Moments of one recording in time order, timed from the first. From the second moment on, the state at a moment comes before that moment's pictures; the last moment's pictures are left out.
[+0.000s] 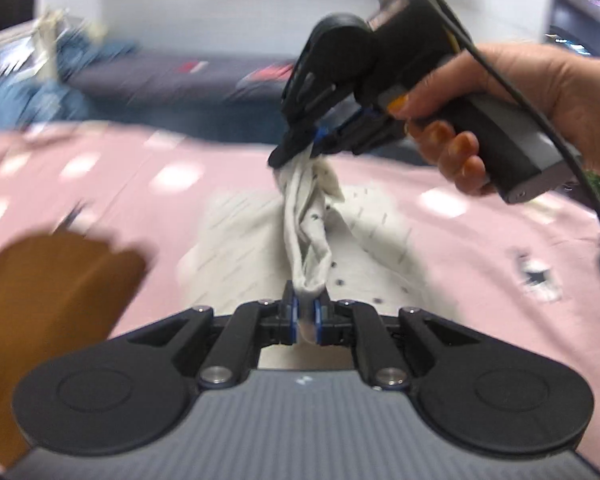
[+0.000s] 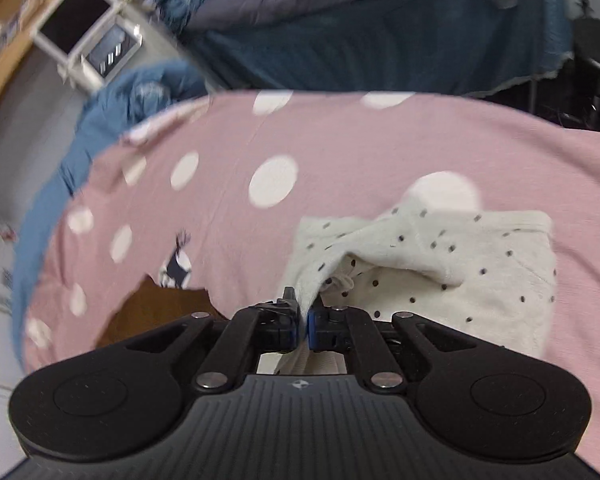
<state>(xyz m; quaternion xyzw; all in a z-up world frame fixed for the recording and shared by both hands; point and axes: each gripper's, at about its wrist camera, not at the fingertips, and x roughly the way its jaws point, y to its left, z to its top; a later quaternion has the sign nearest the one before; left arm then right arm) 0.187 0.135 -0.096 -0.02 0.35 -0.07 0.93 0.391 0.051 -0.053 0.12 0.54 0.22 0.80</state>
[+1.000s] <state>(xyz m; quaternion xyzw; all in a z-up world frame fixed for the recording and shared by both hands) 0.202 0.170 -0.127 0.02 0.40 -0.08 0.91 0.256 -0.023 -0.075 -0.01 0.45 0.25 0.86</state>
